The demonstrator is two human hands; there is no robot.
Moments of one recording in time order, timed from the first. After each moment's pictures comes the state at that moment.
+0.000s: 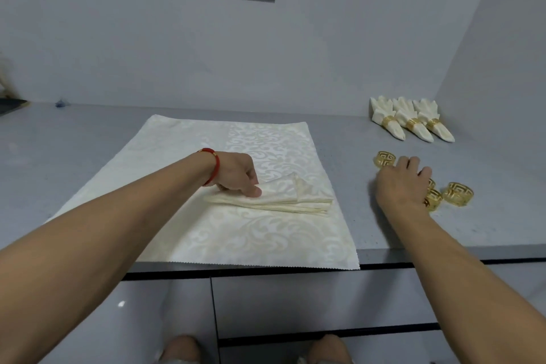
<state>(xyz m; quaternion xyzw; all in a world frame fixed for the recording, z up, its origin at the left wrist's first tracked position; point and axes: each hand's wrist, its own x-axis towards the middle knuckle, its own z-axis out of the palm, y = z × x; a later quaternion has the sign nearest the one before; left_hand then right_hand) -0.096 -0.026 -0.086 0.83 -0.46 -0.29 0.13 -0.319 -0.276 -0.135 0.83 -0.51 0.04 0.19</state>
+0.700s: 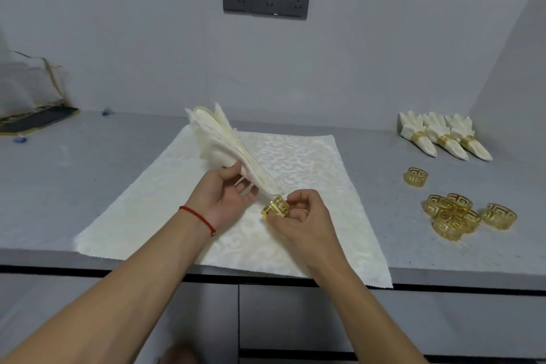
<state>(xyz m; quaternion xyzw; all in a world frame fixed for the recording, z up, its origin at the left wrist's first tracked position) -0.102 0.032 -0.128 0.31 -0.04 -0.40 0.86 -0.271 -0.057 -0.142 0.70 -0.22 0.26 -0.63</state>
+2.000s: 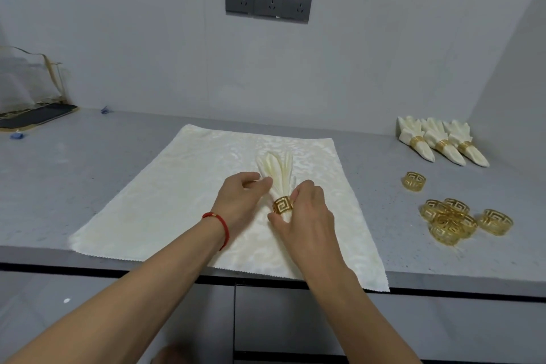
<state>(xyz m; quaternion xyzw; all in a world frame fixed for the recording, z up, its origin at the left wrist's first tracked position) -0.125 0.017 -0.144 0.72 -0.21 -0.16 0.65 -0.261 -0.061 -0.138 0.91 -0.22 0.30 -0.20</state>
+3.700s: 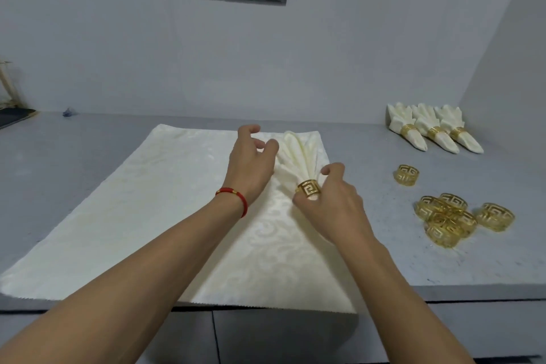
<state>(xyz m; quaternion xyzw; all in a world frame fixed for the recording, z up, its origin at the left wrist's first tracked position) -0.121 -0.060 -0.098 0.72 -0.28 -0.04 0.63 -0.260 -0.144 -0.111 0.87 -0.35 0.21 -0.27</state>
